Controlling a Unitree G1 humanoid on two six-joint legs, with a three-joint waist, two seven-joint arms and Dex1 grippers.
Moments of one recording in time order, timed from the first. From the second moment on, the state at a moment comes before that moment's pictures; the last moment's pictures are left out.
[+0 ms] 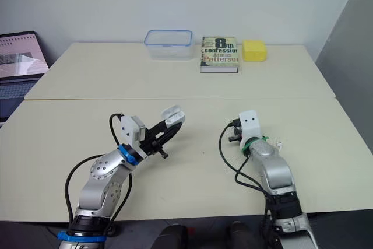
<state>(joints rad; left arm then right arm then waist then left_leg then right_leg) -0.20 0.32 0.03 -0.07 -0.35 0.05 -0.73 -0.38 -0.30 0.14 -0.17 0.11 0.79 0.35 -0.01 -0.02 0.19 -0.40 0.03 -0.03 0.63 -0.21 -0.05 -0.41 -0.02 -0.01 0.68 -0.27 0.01</state>
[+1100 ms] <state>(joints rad) -0.10 0.34 0.01 -0.22 -0.35 0.13 -0.71 -0.35 -1.00 0.28 0.03 0.05 -0.07 1.48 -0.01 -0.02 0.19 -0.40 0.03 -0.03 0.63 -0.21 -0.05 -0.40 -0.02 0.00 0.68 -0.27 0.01</state>
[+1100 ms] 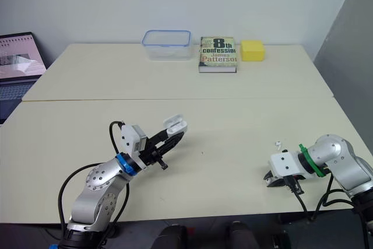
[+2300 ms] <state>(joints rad) -0.11 0.32 -0.04 -0.21 -0.34 0.13 -0.70 -0.30 -1.13 0.34 -0.47 -0.10 0.64 1.24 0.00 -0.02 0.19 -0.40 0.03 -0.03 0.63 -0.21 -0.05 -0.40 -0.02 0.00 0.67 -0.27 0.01</state>
